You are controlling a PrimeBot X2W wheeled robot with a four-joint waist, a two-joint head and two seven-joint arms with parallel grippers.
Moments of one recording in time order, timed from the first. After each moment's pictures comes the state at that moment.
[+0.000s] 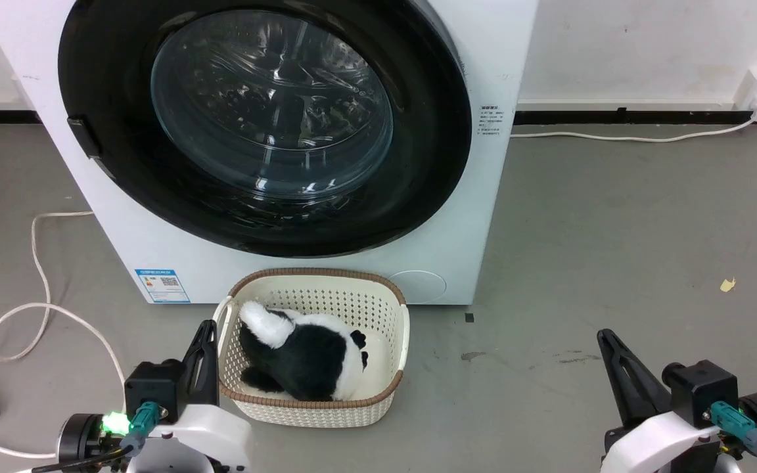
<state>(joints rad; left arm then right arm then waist) -0.01 0.05 0.00 0.00 -0.01 0.00 0.00 0.01 -0.06 0.00 0.00 0.01 0.13 0.00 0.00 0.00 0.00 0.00</state>
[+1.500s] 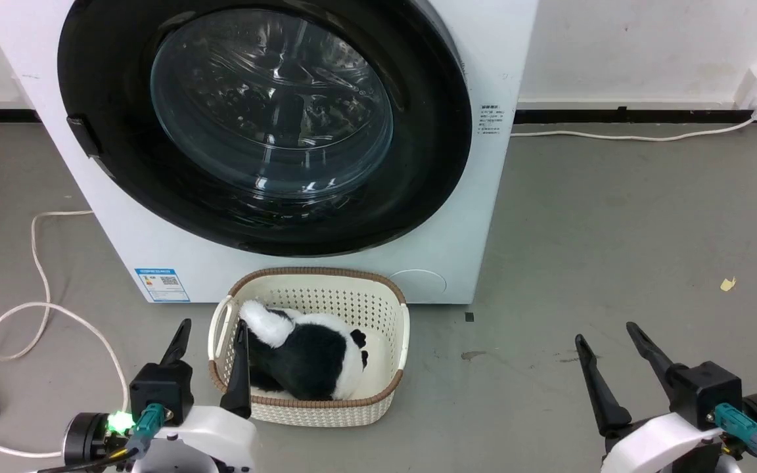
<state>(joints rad) -0.02 0.05 -0.01 0.01 -0.01 0.01 -0.02 0.01 -0.06 0.00 0.00 0.02 0.13 -0.02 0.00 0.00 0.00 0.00</state>
